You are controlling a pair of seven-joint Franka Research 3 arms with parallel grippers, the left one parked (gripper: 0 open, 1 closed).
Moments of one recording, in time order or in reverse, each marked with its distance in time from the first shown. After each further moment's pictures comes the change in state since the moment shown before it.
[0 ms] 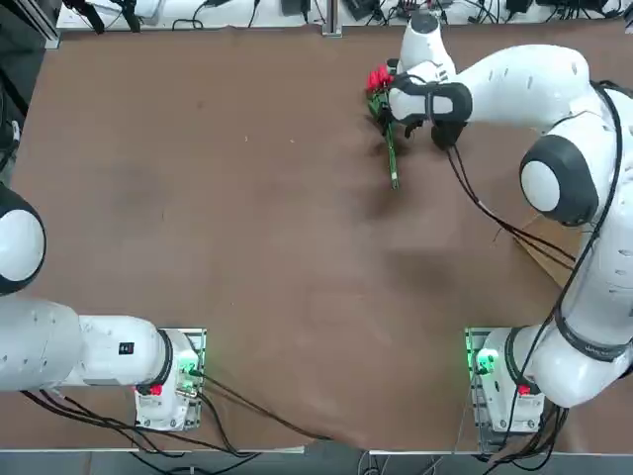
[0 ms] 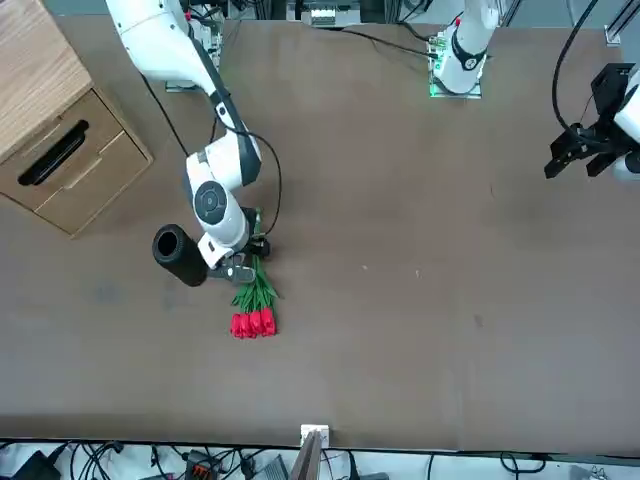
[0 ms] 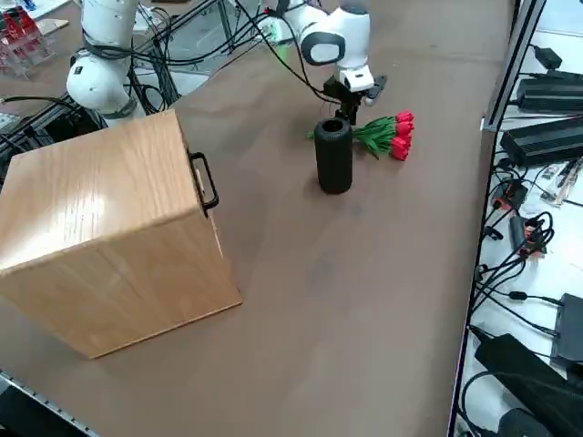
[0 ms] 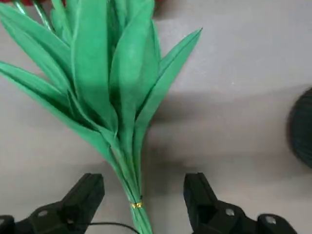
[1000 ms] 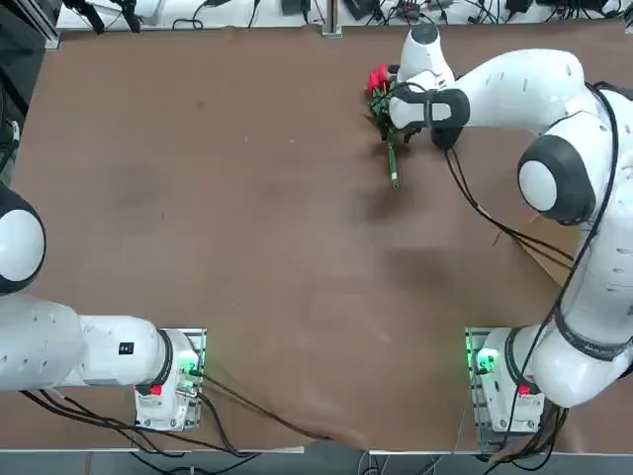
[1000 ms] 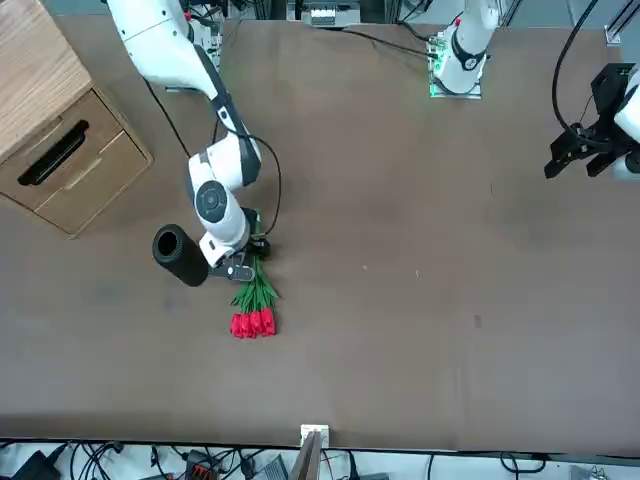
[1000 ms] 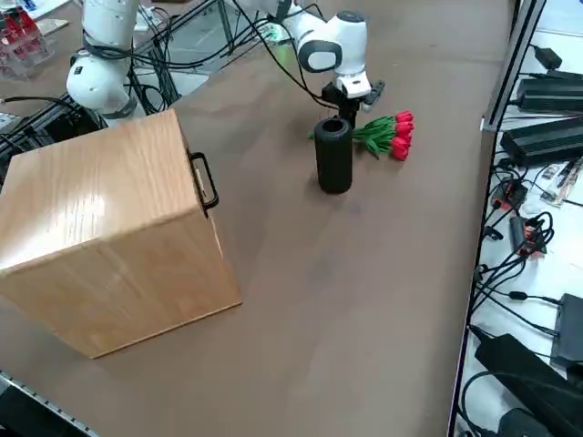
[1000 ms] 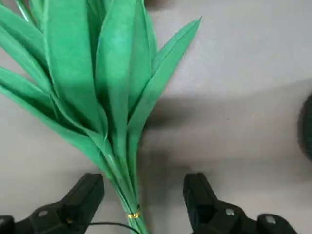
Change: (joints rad) arm 0.001 0.020 0.000 -0.023 0.000 0.062 0.029
